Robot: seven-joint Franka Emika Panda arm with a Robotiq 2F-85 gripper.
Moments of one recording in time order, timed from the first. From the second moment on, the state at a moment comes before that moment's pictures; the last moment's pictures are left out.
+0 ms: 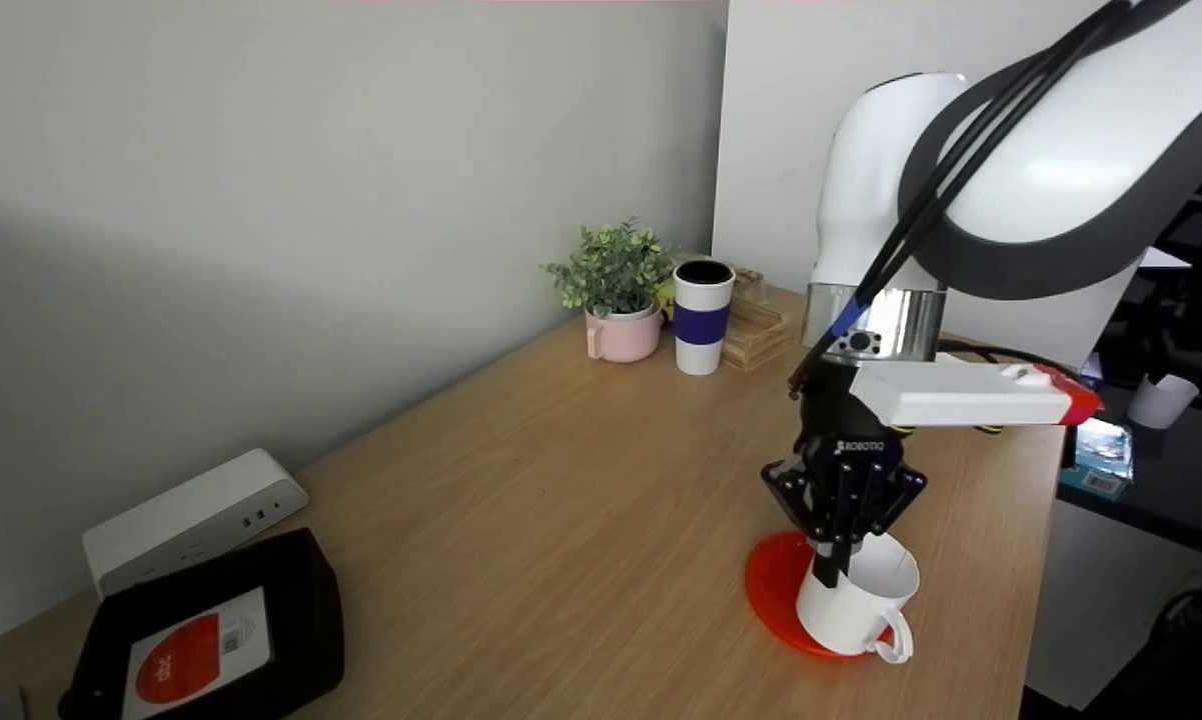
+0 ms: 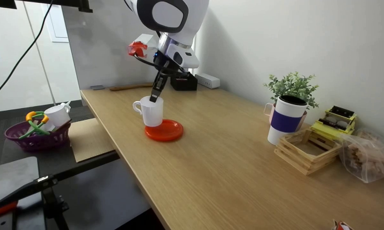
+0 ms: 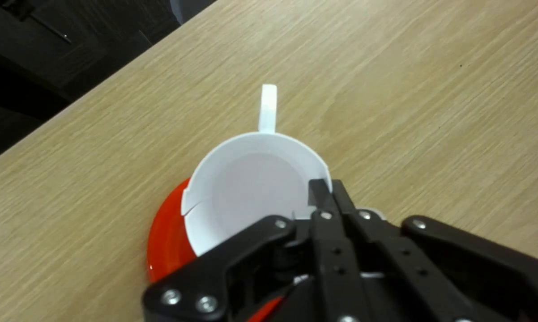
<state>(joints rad) 0.17 0.35 0.09 -2.11 0.50 2.34 0.54</state>
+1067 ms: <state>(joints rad) 0.17 0.29 0.07 -2.16 0.35 2.38 0.62</state>
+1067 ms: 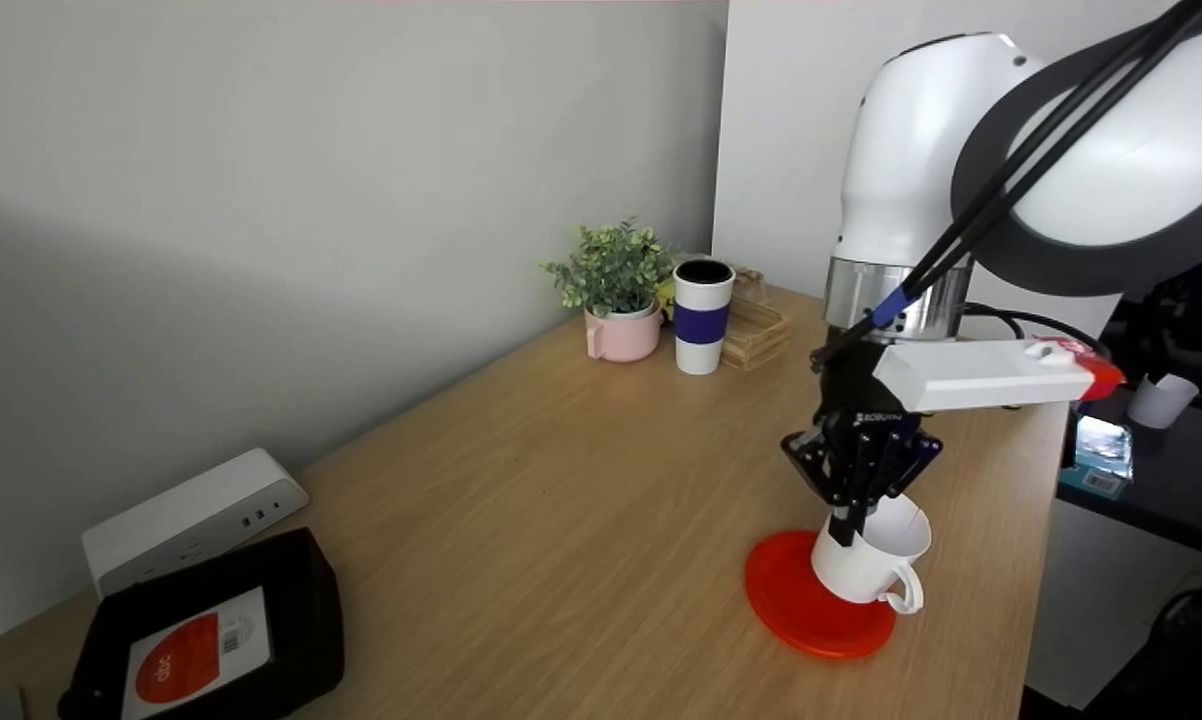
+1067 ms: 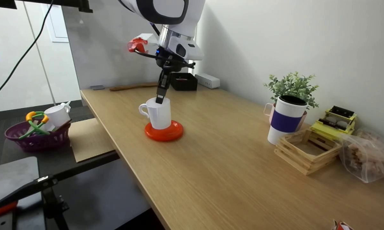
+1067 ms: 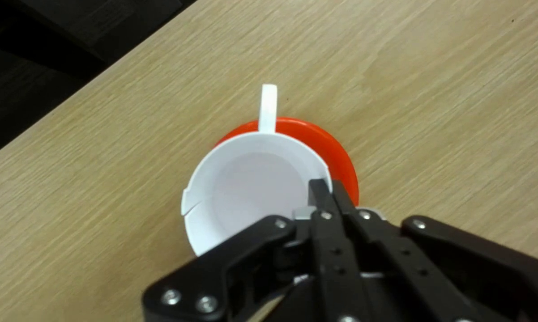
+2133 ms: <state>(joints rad) 0.17 0.39 0.07 -2.04 0.35 2.38 0.55</state>
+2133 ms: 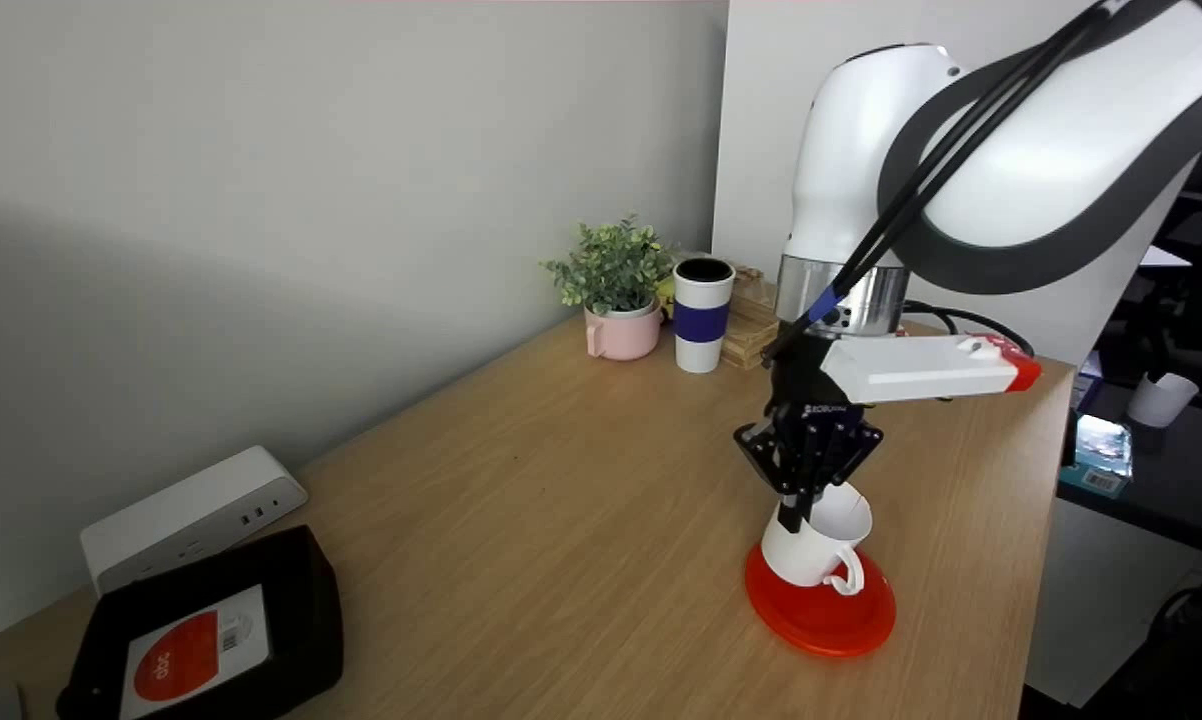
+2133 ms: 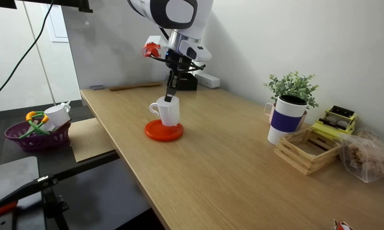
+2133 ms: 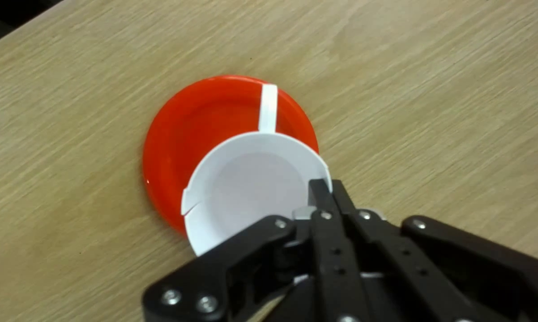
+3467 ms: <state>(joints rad) 0.17 0.43 0.10 -2.03 0.44 2.37 0.64</state>
